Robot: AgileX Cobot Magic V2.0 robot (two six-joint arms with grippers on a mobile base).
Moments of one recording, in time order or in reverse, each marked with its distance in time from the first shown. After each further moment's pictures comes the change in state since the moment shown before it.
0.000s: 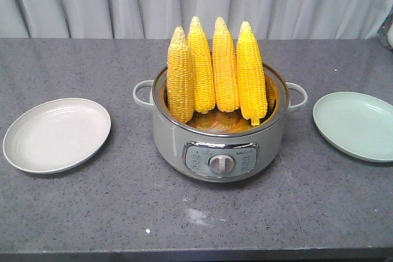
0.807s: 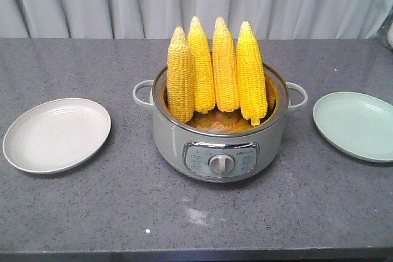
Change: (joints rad) left arm 0.000 0.000 0.000 0.000 0.000 0.000; right arm 0.000 0.000 0.000 0.009 -0.075 0.028
